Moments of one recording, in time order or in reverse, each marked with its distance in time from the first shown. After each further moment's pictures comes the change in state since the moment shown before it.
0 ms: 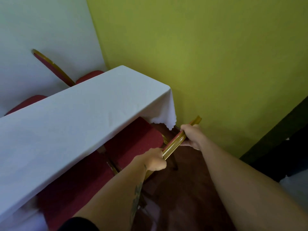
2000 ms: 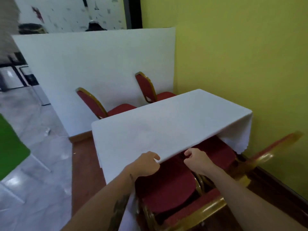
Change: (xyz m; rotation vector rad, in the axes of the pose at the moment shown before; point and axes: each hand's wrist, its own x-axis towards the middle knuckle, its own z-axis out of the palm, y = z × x) left_hand -0.339 -0.397 -0.058 -0.179 0.436 -0.138; right_hand -0.321 0.081 0.357 -0.918 -0.289 -0.417
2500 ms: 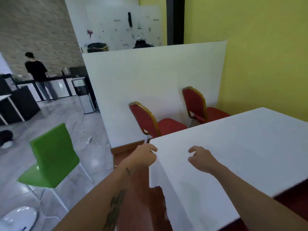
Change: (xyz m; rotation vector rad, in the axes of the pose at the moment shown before) left_hand -0.008 -0.281 -0.279 -0.073 0.295 -0.103; right_hand 0.106 -0.327 0.185 0.036 -0.032 -0.214
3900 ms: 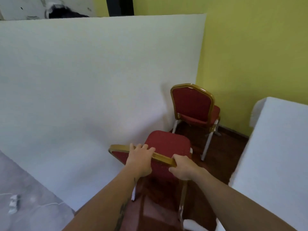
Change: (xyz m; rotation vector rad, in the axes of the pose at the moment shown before) left_hand 0.688 -0.195 -0.182 0.853 -0.206 0.570; right_hand 0.604 -0.240 0.167 -0.203 0.020 0.271
